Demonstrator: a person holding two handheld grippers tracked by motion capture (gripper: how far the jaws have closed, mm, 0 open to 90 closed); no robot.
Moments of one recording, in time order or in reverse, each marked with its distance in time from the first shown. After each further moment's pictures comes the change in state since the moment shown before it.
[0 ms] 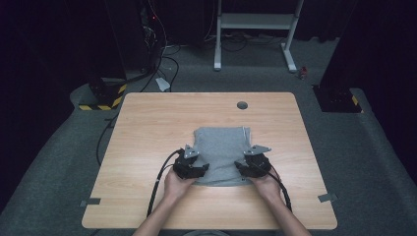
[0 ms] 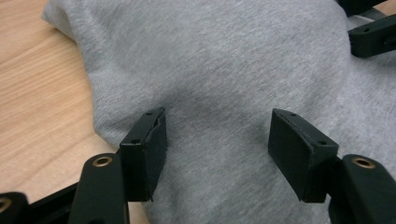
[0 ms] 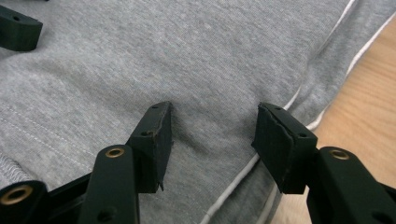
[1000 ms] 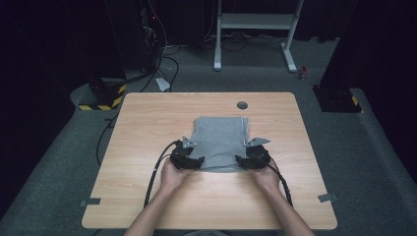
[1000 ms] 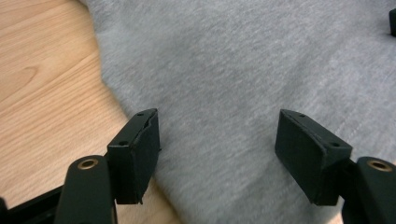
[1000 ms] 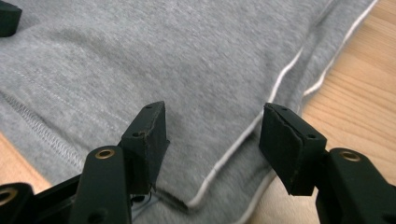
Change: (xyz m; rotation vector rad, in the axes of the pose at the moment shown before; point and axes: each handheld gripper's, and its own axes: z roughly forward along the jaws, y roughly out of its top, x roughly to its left) left arm 0.025 0.012 0.005 0.050 0.055 0.003; right arm -0.019 0.013 0.013 0.014 -0.015 0.021
